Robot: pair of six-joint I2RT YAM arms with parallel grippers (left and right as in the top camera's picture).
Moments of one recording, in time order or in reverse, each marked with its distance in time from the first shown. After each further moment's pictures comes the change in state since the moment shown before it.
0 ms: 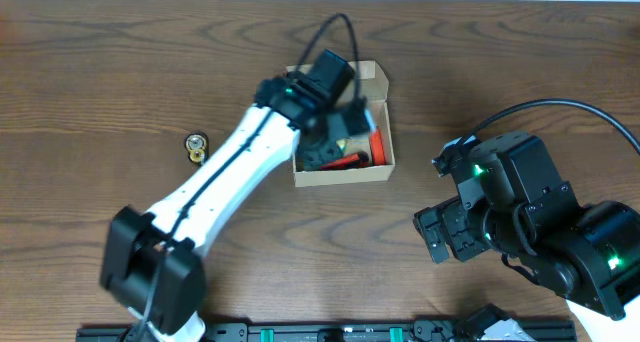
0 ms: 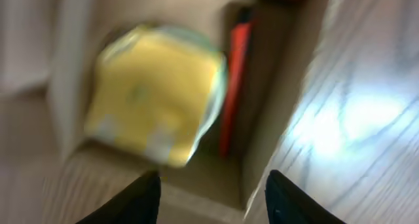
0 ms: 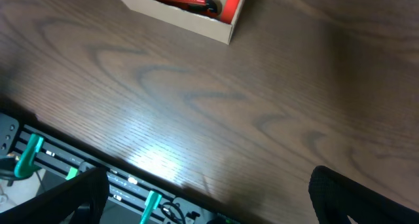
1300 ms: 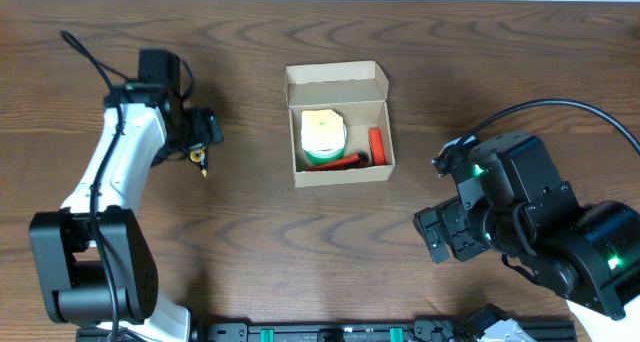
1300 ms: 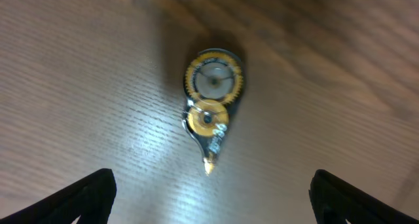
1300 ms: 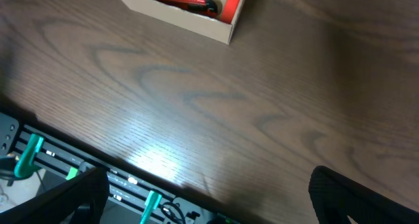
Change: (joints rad) left arm 0.613 -0.062 -0.358 0.224 -0.063 -0.960; right arm 0.000 0.000 0.000 0.000 0.000 0.000
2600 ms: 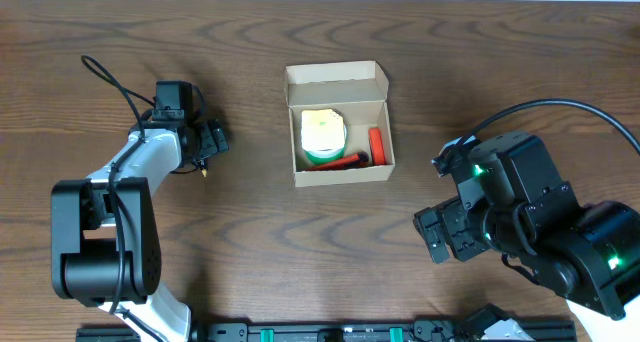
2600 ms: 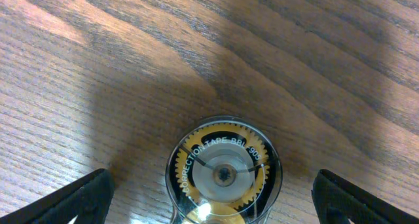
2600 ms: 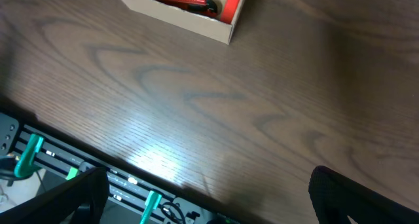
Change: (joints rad) left arm -0.001 0.093 -0.225 0.464 -0.047 0.017; right arm 0.000 0.000 0.000 0.000 0.000 0.000
